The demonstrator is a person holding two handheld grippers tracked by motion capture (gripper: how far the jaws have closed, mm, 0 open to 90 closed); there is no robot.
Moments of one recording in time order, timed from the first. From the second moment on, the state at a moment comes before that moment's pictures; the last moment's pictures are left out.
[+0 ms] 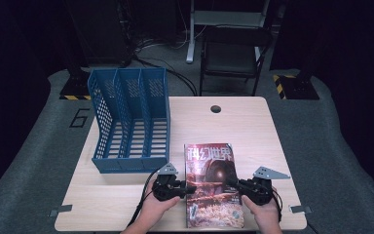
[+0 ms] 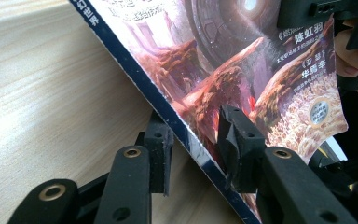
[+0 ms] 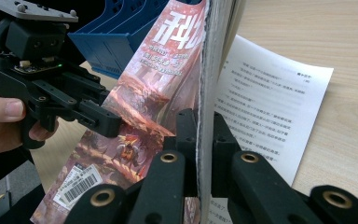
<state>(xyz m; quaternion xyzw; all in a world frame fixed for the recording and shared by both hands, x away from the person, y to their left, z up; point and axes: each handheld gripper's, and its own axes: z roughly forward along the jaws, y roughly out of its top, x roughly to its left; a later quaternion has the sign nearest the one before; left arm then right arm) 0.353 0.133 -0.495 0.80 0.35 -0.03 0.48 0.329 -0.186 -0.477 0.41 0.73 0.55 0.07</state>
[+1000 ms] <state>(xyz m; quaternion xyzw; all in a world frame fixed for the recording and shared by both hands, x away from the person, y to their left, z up) 0.346 0.150 -0.458 0.79 0.32 -0.01 0.52 0.326 -0.182 -0.446 0.38 0.72 0.57 0.09</state>
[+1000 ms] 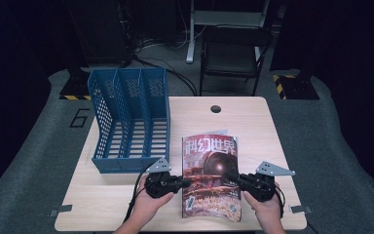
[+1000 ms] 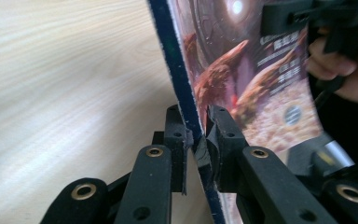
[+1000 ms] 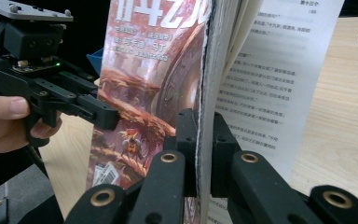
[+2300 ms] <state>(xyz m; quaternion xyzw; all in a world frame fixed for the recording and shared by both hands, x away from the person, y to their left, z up) 0.329 0.149 -0.440 0.82 0.24 0.10 0.52 0.326 -0.174 -0.436 0.35 0.74 0.56 0.14</state>
